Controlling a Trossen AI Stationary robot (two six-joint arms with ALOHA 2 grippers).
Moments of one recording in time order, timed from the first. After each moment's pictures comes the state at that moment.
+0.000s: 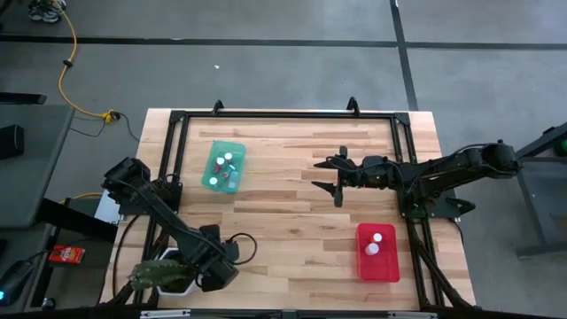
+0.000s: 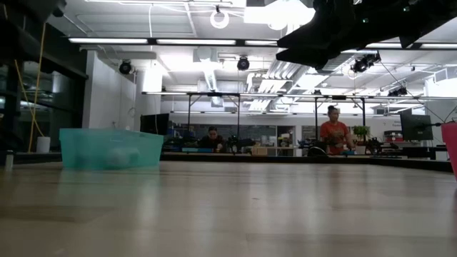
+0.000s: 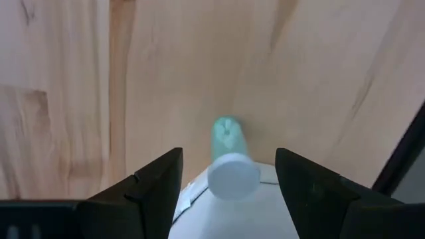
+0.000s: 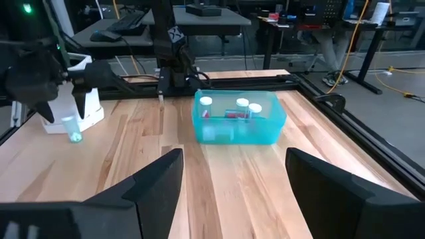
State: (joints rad) left arm -0.62 1.76 1.23 -1.04 0.05 -0.91; right arm 0.02 1.15 0.50 0.47 0.16 0.00
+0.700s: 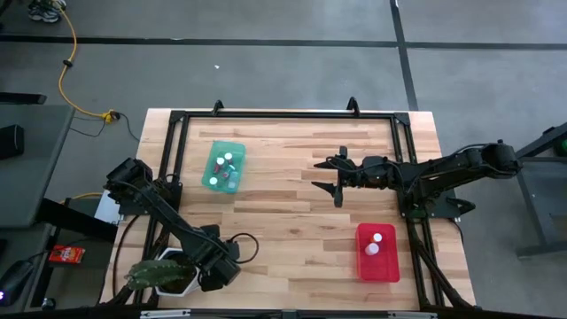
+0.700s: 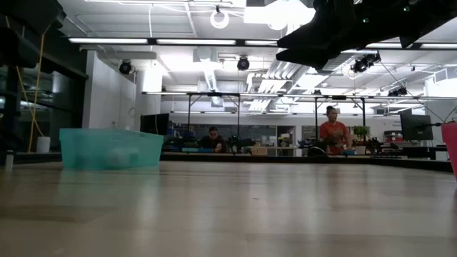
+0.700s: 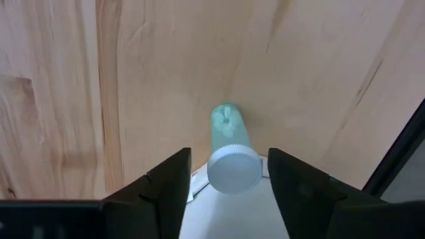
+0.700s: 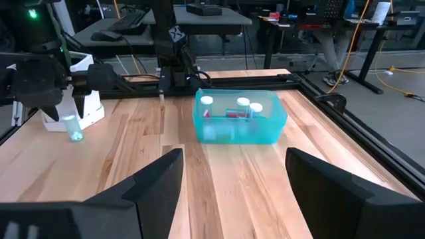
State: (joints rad) left arm -0.60 1.78 1.23 -1.05 0.11 -0.88; right arm 0.02 1.15 0.50 0.47 0.16 0.00
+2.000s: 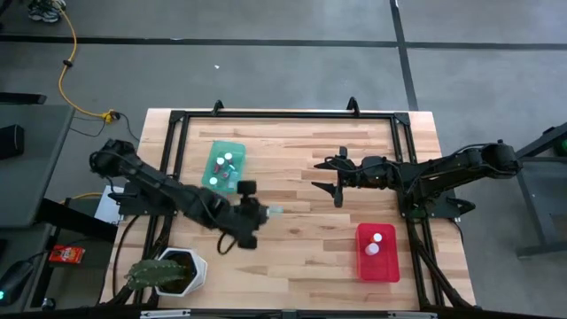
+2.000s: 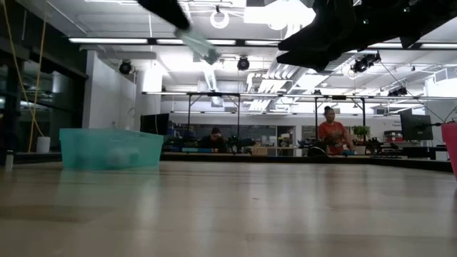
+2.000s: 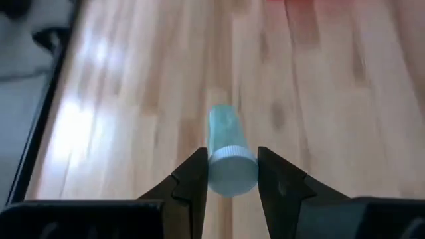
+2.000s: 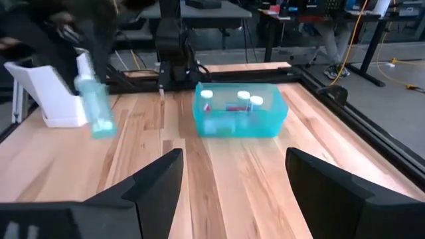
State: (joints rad) left arm -0.35 1.55 1.27 -0.74 -0.56 -0.20; right arm 0.02 1.15 0.50 0.45 0.16 0.02
